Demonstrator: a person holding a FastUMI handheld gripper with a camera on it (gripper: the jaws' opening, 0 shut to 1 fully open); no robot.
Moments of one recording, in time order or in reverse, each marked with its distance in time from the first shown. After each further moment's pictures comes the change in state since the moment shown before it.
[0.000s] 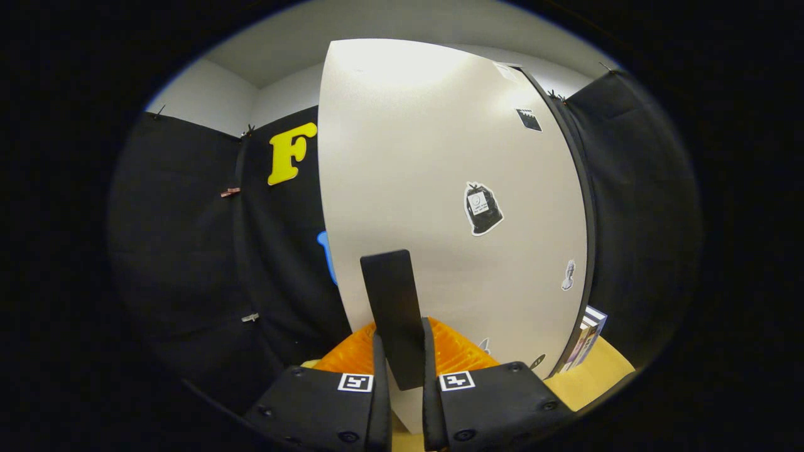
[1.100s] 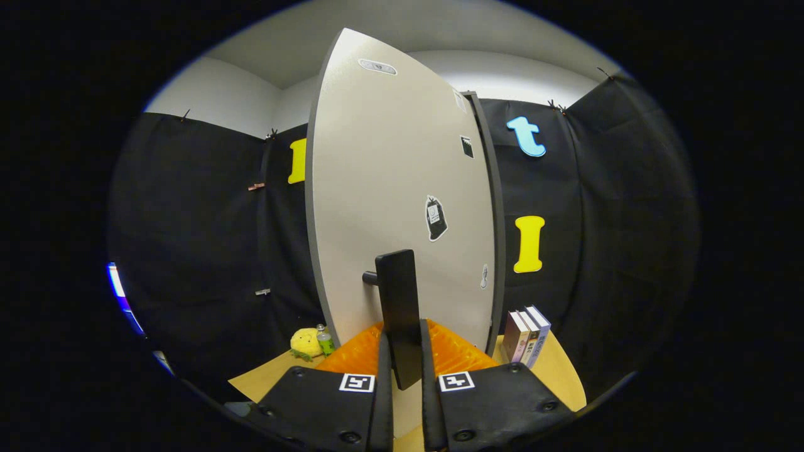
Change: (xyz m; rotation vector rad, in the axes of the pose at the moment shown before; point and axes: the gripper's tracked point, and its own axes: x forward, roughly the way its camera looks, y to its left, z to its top) arm -0.137 -0.126 0.026 -0.067 0.010 0.044
